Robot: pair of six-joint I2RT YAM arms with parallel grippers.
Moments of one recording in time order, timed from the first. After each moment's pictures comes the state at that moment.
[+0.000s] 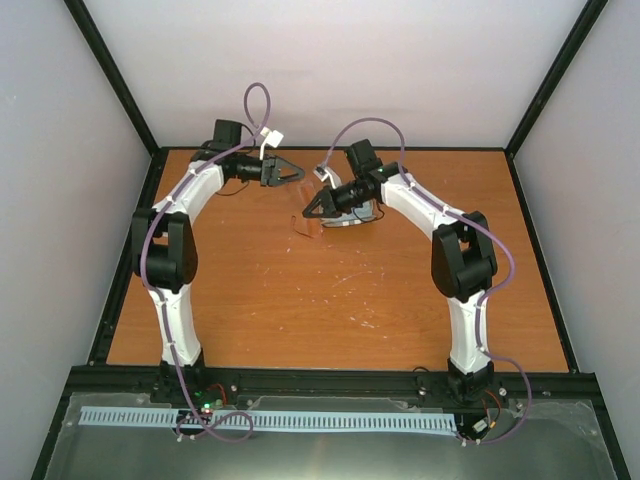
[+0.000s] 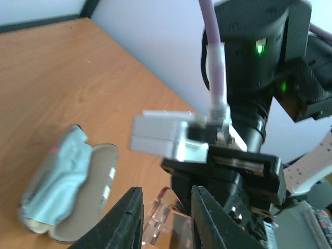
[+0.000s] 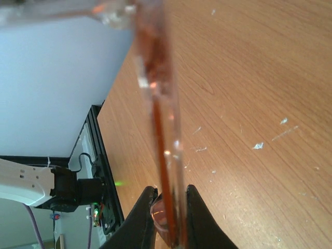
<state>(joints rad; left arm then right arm) -0.14 2.06 1.79 -0.53 1.27 0.12 0.49 2.08 1.75 -0.66 -0.95 0.19</state>
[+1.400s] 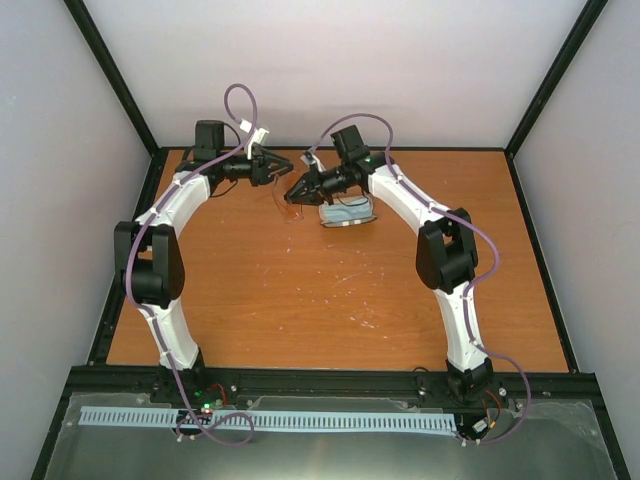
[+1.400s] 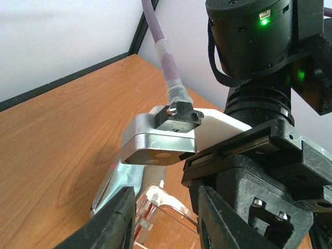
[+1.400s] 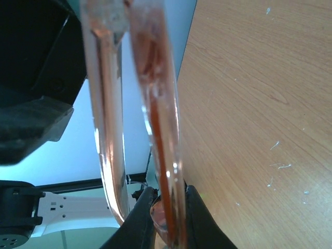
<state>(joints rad) -0.12 1.88 1.55 -0.25 1.12 0.09 0.51 2.23 2.03 -0.61 -1.11 0.65</state>
